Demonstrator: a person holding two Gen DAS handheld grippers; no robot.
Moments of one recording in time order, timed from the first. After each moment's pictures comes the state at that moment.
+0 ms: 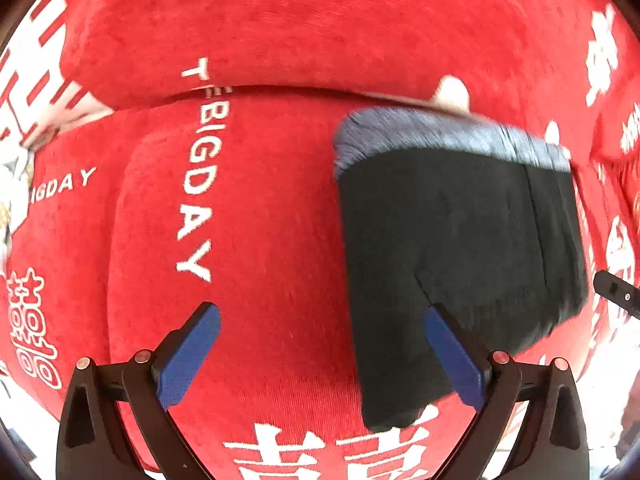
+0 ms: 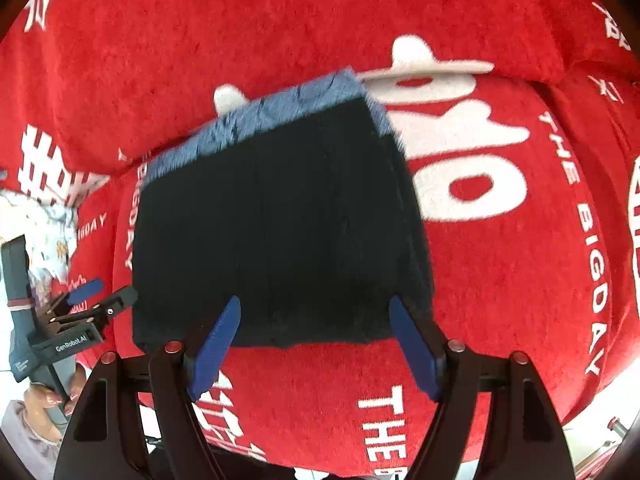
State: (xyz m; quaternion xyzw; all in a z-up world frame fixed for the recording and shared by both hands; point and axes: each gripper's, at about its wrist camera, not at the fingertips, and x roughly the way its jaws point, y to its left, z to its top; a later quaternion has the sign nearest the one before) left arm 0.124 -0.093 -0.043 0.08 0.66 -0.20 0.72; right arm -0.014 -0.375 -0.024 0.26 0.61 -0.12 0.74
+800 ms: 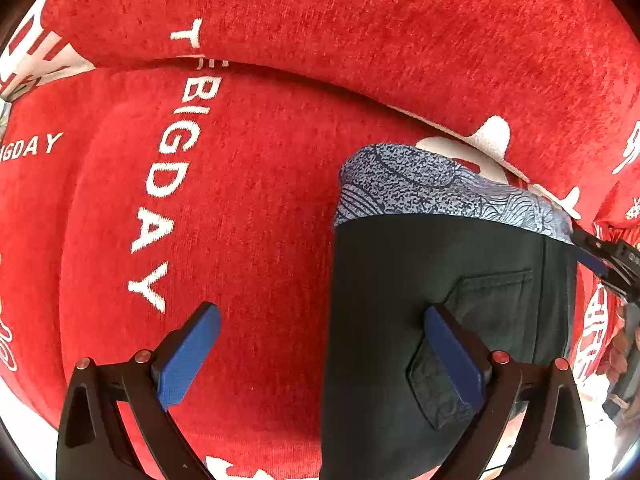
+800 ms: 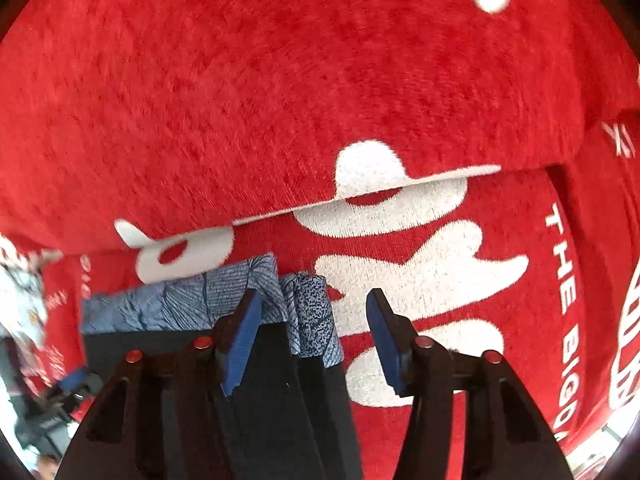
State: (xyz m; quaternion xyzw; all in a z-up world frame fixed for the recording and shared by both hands) left arm 0.168 -0.113 -0.086 0.00 0.71 -0.17 0.69; right arm 0.081 -0.474 -0.070 0.28 0.62 -0.15 0.72
